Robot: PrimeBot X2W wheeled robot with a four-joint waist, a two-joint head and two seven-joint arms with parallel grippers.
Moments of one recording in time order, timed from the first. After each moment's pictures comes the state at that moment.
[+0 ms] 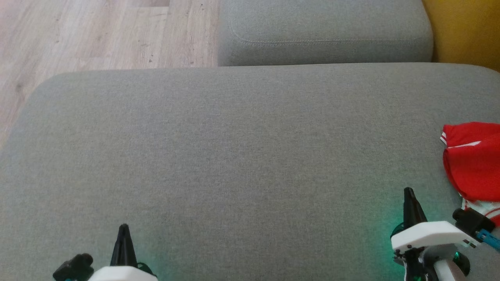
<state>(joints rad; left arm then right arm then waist) 0.04 0.05 -0.07 0.42 -0.62 -0.05 -0.14 -0.11 -0.04 -0.03 0.60 0.63 0.13 -0.14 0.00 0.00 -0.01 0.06</state>
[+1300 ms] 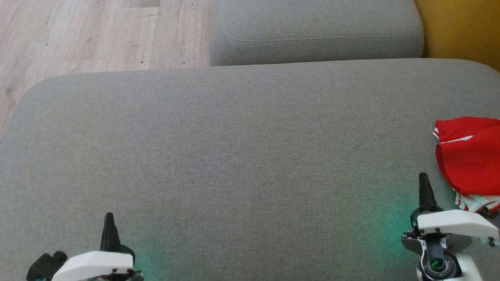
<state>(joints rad) 0.00 0.05 0.00 0.36 -1.08 -0.08 -0.03 -0.11 -0.04 -0.08 0.46 1.08 0.13 -0.02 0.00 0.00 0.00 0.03</state>
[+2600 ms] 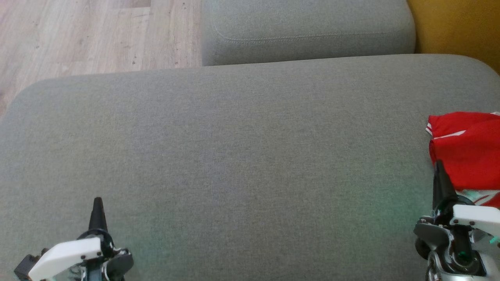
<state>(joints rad) -0.04 0.05 0.07 0.30 -1.52 -0.11 0.09 -0.09 -0.04 -0.12 0.31 1.51 0.13 0.08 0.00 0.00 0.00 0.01</state>
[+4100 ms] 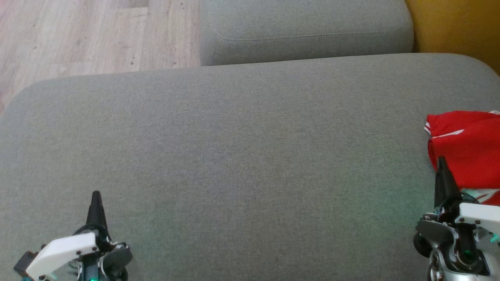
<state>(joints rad) -0.06 0.05 0.07 0.28 -1.60 -0.12 0.11 -0.09 -0.04 -0.13 0.29 1.60 0.13 0.11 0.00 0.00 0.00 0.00</state>
